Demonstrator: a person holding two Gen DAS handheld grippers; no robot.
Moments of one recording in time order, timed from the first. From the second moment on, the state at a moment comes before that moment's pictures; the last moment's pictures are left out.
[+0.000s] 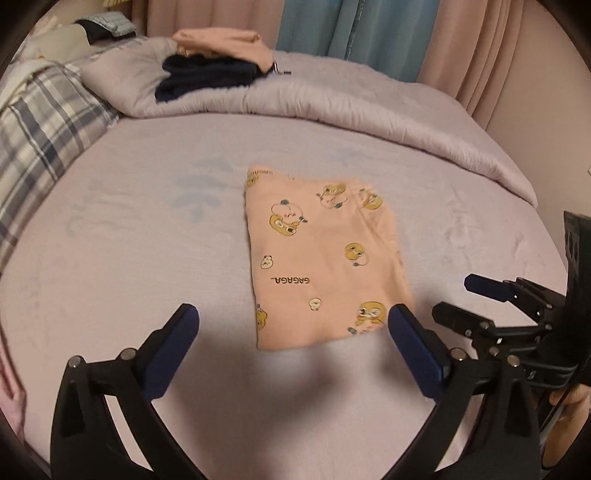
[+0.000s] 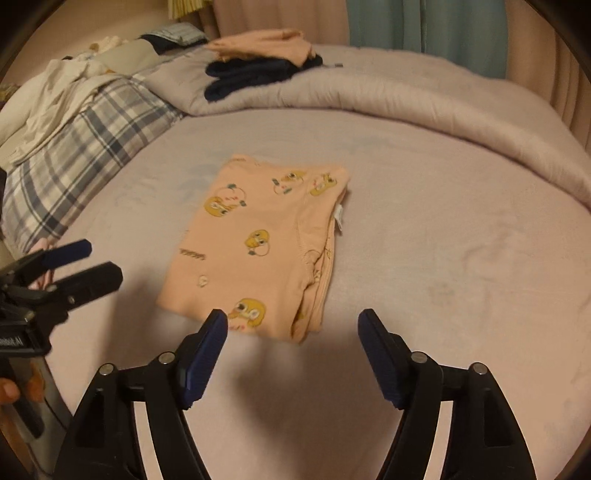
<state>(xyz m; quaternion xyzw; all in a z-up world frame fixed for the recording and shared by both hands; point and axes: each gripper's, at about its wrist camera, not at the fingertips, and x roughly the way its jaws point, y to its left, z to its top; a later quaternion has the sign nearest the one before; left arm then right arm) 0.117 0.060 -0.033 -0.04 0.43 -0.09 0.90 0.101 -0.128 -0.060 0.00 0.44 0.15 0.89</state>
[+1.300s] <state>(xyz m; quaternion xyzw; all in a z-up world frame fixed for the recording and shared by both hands) 0.024 0.039 0.022 0.04 0.41 0.04 0.91 0.023 -0.113 0.000 -0.04 0.36 0.15 0.92</state>
